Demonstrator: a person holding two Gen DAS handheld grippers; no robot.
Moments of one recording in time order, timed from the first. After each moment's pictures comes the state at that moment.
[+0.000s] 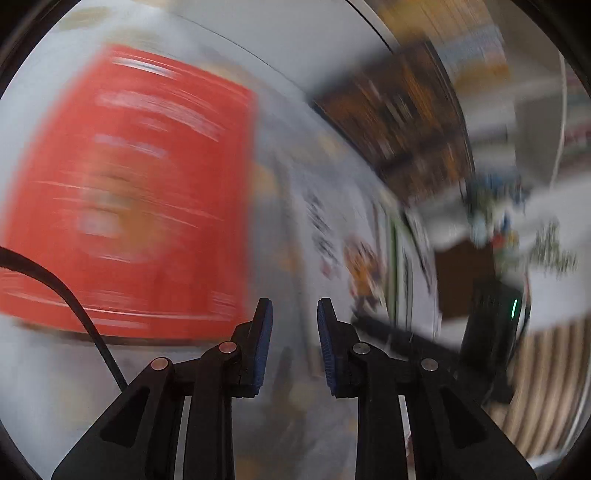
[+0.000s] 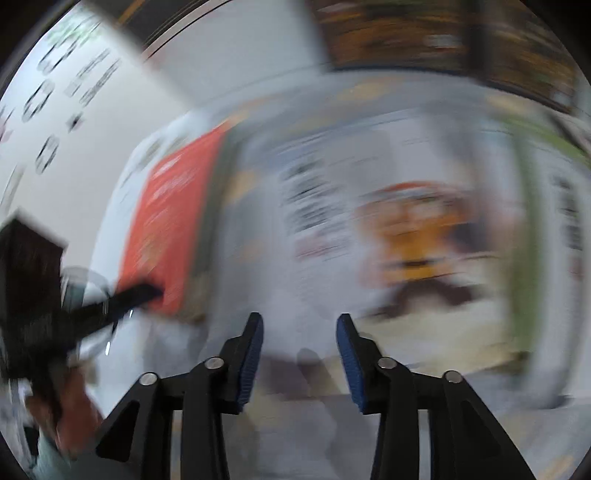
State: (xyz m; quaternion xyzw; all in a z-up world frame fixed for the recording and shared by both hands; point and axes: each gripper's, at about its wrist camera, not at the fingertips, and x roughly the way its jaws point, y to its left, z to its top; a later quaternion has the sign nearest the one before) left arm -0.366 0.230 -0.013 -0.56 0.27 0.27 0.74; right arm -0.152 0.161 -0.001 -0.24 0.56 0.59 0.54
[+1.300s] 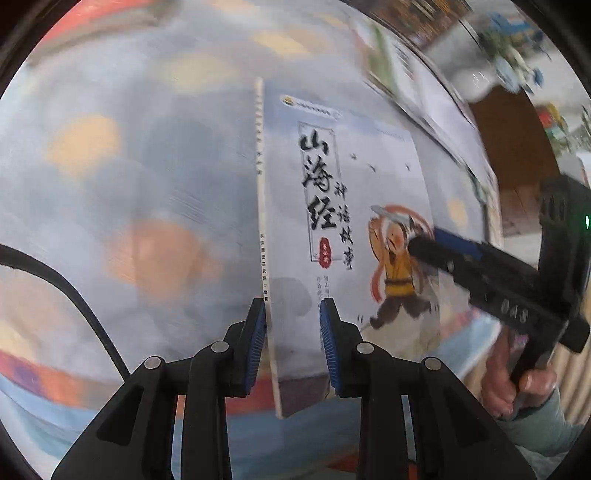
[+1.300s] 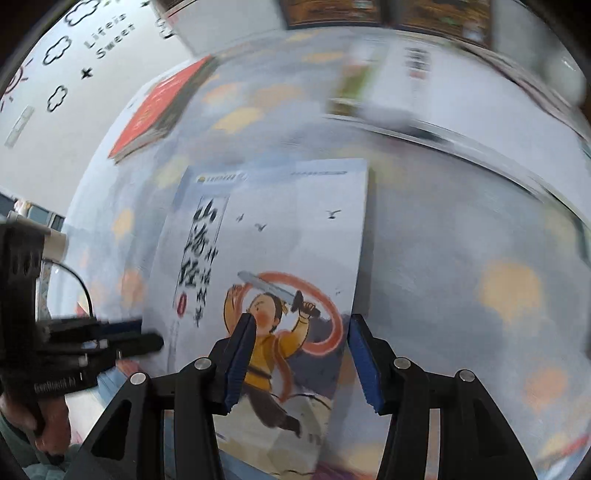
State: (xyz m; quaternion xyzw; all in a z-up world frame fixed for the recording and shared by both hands) left arm -0.291 -0.019 -0.023 -0.52 0.43 0.29 0.68; right arm -0.098 -0.062 -0.022 -0.32 0.53 0.60 0.51
